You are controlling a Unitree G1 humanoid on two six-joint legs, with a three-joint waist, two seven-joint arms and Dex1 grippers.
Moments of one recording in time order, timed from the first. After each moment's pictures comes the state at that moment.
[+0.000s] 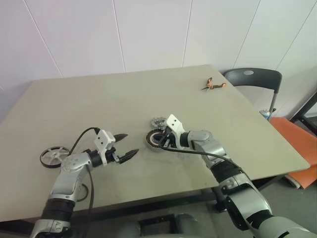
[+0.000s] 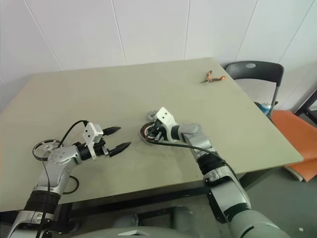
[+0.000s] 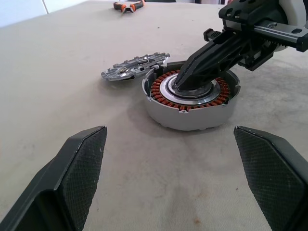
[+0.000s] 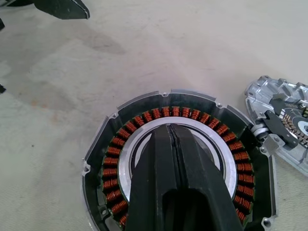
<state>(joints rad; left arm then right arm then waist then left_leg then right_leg) -0.16 0.47 0.01 0.16 -0.29 0.03 -0.93 -0.65 -0.20 0.27 0.51 0.05 0.31 0.83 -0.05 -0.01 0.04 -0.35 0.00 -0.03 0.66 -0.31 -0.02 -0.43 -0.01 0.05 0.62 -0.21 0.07</state>
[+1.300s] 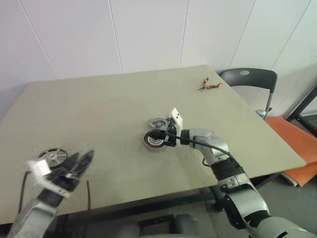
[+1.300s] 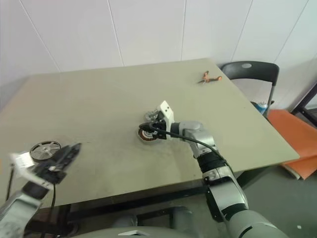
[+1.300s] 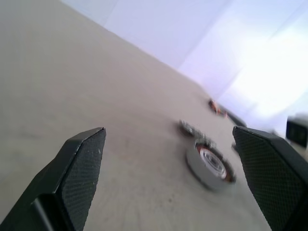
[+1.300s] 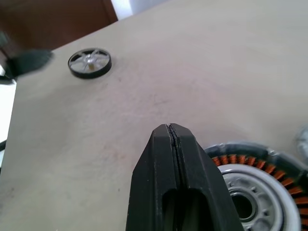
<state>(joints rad) 0.55 0.33 0.63 -0.48 -1.30 0.52 -0.40 -0.65 -0.17 0.19 0.43 0.27 0.46 1.00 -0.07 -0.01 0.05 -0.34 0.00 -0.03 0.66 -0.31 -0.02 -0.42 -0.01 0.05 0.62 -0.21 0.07</state>
